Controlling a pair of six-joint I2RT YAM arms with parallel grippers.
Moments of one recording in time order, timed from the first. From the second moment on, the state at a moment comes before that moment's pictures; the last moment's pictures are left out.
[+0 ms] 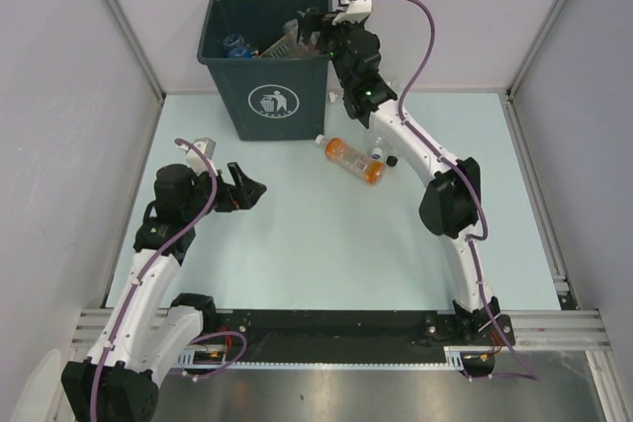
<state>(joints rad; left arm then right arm) -0.11 0.80 0.69 -0.32 0.40 -0.36 0.59 2.22 2.26 0.33 0.24 0.14</state>
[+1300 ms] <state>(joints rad) -0.11 0.80 0.69 -0.32 0.40 -0.36 0.37 1.57 1.54 -0.06 0.28 0.29</state>
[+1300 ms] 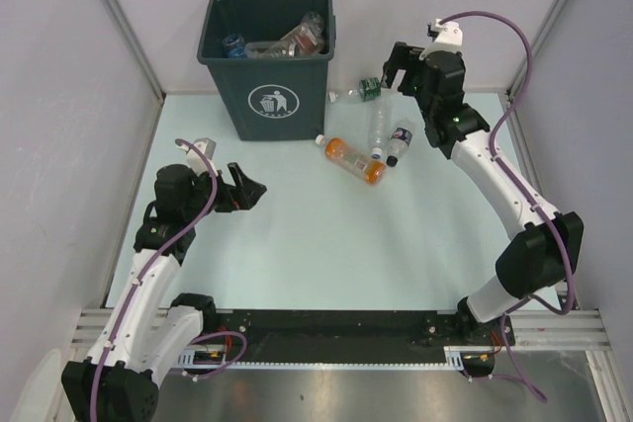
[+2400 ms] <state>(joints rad) -0.11 0.80 0.69 -0.33 0.37 -0.36 0.38 1.98 1.48 -0.32 -0.24 0.02</state>
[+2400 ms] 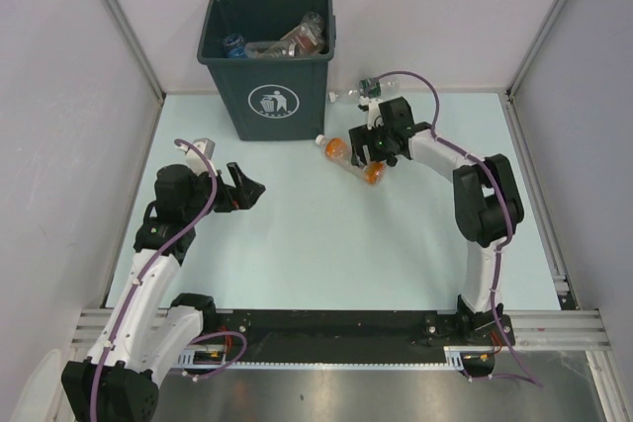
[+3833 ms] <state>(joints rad) -0.12 0.83 0.68 -0.22 0.49 -0.49 0.62 1.67 1.36 -0.38 -0.28 0.01</state>
